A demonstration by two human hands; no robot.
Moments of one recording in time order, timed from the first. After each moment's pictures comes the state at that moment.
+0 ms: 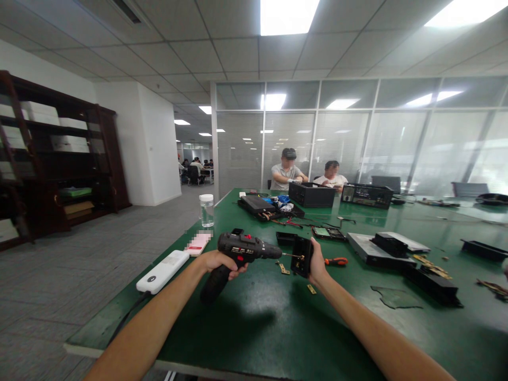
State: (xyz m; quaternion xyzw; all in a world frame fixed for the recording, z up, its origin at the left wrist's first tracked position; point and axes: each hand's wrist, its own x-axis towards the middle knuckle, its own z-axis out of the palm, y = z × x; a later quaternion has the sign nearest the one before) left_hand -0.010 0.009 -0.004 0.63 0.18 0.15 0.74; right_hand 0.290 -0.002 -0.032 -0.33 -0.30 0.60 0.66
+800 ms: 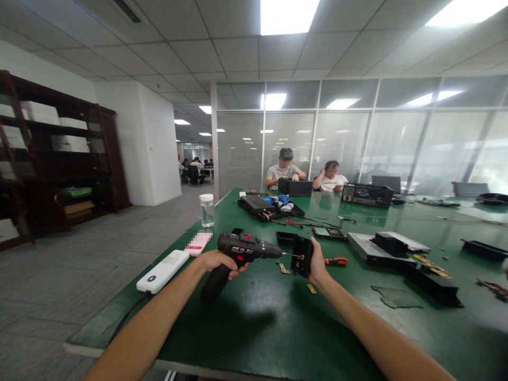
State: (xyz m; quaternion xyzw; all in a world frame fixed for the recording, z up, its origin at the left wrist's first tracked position) left_hand -0.010 0.008 -0.004 0.64 0.18 0.15 0.73; right_hand 0.290 -0.002 -0.032 -0.32 -0.30 0.60 0.66
